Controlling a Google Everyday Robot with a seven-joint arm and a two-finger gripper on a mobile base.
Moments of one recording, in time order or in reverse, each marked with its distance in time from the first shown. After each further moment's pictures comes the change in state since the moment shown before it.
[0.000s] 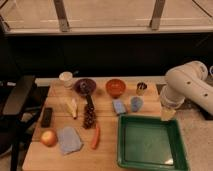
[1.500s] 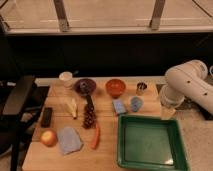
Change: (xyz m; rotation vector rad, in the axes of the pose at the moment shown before) arm -0.013 -0.006 -0.005 0.002 0.002 -0.083
